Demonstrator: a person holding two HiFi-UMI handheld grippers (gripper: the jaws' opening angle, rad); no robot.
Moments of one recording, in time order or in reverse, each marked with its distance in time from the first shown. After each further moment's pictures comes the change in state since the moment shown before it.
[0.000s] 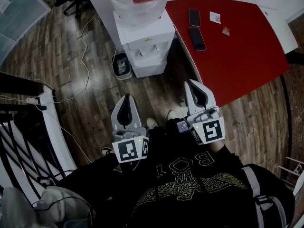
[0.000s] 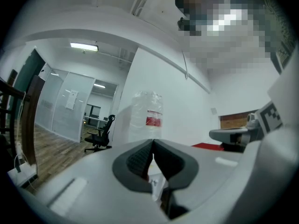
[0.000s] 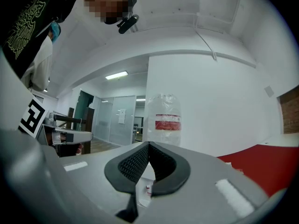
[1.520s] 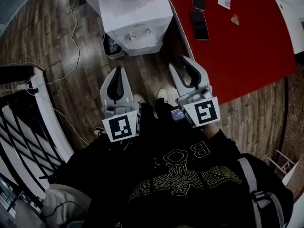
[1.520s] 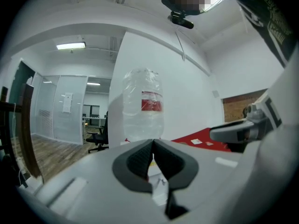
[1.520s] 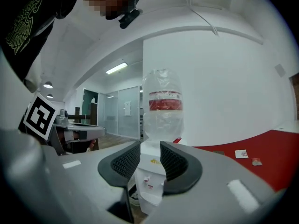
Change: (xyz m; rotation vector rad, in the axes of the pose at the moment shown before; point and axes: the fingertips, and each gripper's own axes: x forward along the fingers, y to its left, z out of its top) left arm 0.127 -0.012 -0.045 0.126 0.110 0.023; right arm 0.089 -0.059 -0.073 0.061 0.195 0.109
